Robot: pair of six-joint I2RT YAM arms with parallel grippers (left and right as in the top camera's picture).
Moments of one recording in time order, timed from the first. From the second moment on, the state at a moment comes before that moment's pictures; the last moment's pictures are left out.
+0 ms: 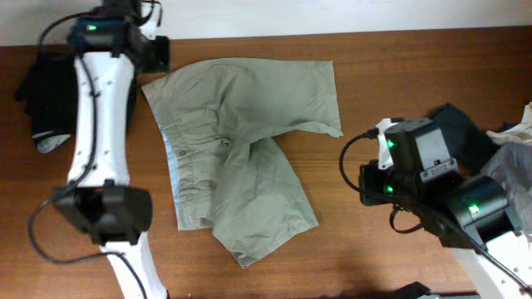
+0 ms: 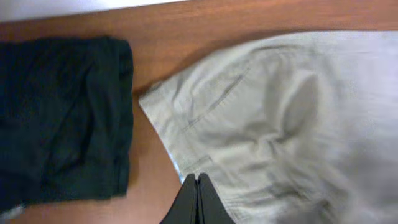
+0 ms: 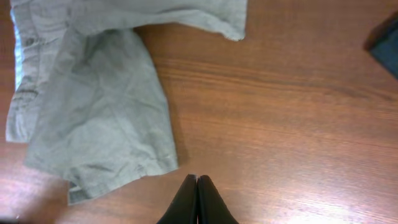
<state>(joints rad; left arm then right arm) -0.03 2.15 2.40 -1.29 -0.02 0.05 0.37 1.10 1.32 -1.23 0.01 0.28</state>
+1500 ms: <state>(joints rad) 0.08 1.57 0.53 0.01 0.39 -0.11 1.10 1.60 1.13 -0.62 -0.03 0.18</state>
